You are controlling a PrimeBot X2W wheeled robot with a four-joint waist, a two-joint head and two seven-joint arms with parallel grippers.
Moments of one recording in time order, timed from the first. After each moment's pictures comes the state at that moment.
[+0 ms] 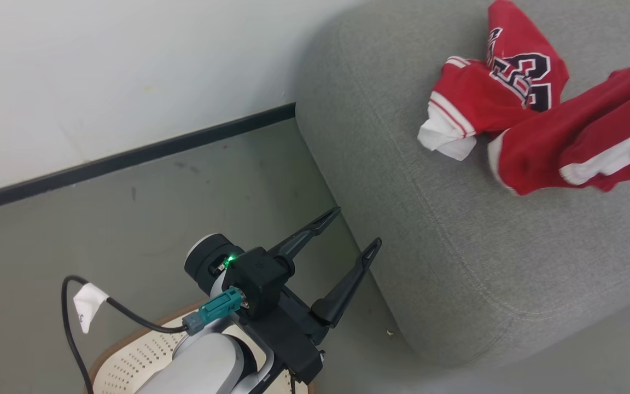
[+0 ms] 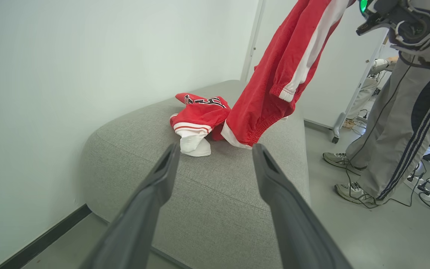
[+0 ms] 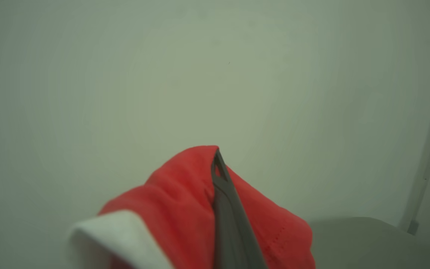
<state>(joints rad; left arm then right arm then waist) -0.55 0.22 -0.74 0.09 -0.53 -0.11 -0.08 -0.65 -0.71 0.15 0.18 0.70 0.07 -0.26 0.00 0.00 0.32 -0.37</state>
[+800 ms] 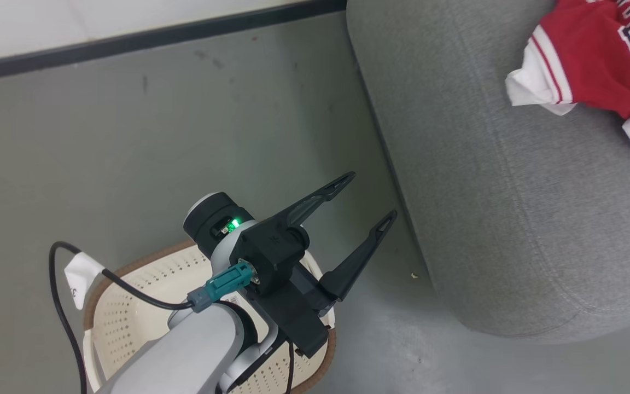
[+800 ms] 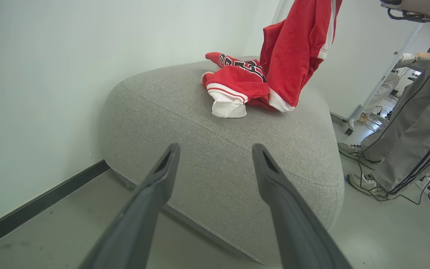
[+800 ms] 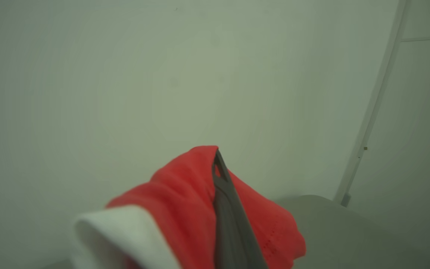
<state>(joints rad) -0.65 0.24 -0.75 0.02 -0.50 -0.11 -0.01 -1.03 -0.81 0.08 0.60 0.67 0.05 -0.25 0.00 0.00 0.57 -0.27</state>
